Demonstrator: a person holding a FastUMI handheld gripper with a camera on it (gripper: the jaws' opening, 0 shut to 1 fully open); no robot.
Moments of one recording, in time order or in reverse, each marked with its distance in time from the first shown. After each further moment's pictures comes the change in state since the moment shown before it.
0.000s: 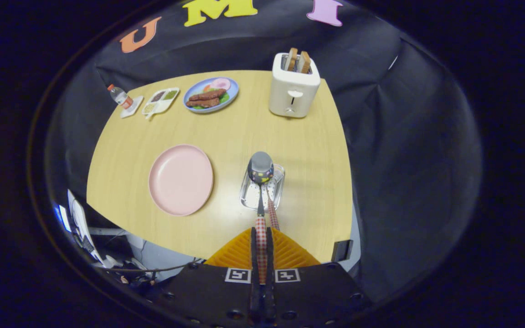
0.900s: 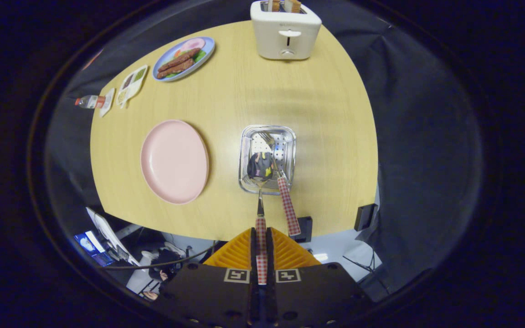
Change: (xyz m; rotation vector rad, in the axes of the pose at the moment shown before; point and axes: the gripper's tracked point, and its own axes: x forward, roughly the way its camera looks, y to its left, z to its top) arm 0.026 0.018 -0.001 0.080 0.417 0.056
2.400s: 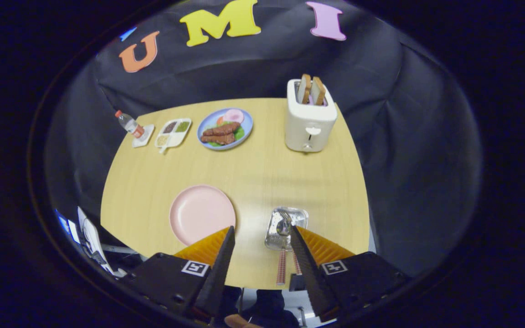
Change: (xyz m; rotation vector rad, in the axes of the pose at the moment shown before) arm -0.087 0.042 0.055 -0.090 -0.715 0.035
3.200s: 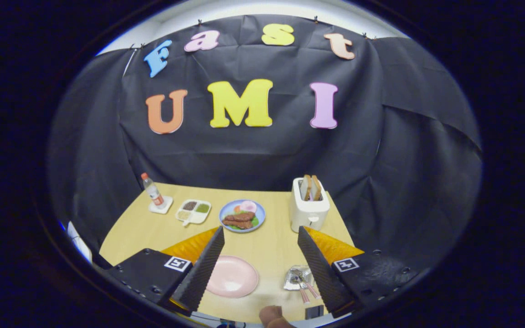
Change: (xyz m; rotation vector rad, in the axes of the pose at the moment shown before) arm -0.133 0.075 0.074 -0.006 -0.617 -0.058
